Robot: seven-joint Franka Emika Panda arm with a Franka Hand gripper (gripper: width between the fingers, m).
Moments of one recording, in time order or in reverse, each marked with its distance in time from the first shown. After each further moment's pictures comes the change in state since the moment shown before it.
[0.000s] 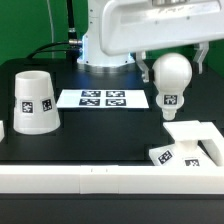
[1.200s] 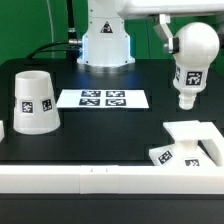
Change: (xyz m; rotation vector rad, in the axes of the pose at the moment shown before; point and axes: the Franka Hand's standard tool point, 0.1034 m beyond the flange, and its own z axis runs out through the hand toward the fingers) arm 0.044 -0.014 -0.027 -0.056 0.133 -0.154
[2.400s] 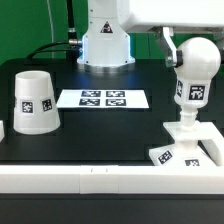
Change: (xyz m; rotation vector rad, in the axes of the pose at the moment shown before) arm 0.001 -0.002 0.019 -0.041 0.132 -0.117
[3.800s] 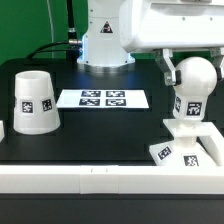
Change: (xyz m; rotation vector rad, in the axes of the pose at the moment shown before) arm -0.019 -0.008 0.019 0.014 -0.038 -0.005
